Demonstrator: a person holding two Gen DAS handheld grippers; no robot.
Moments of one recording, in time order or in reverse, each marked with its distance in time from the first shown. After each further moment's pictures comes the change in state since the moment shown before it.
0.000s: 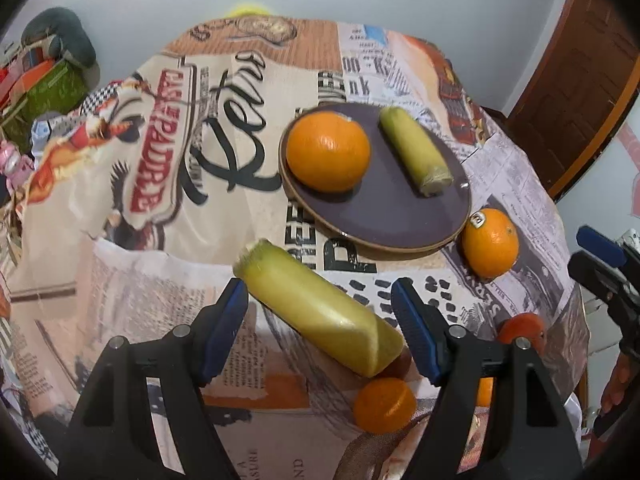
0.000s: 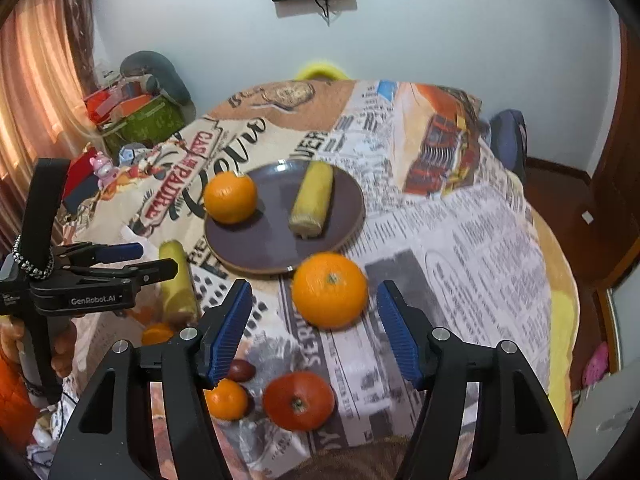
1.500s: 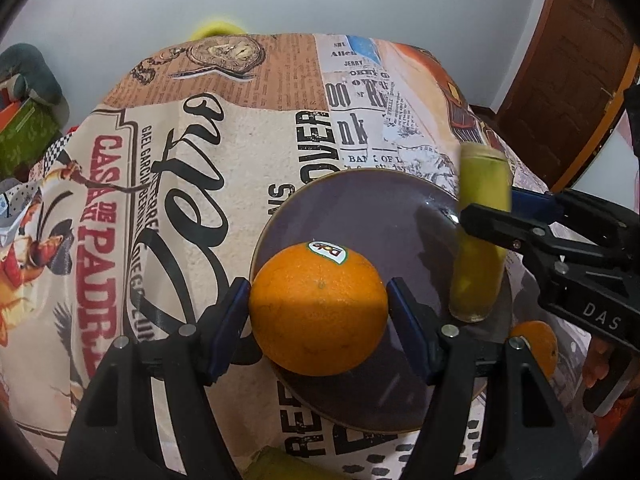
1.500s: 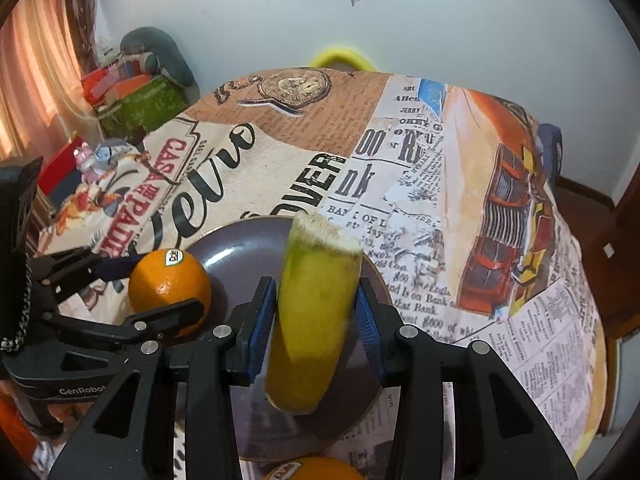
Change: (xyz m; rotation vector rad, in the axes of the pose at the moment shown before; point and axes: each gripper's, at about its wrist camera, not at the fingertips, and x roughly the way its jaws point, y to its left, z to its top) left arm 0.068 -0.006 0.105 0.110 -0.038 -0.037; right arm 0.120 0.001 0.103 -0.103 0.064 0.040
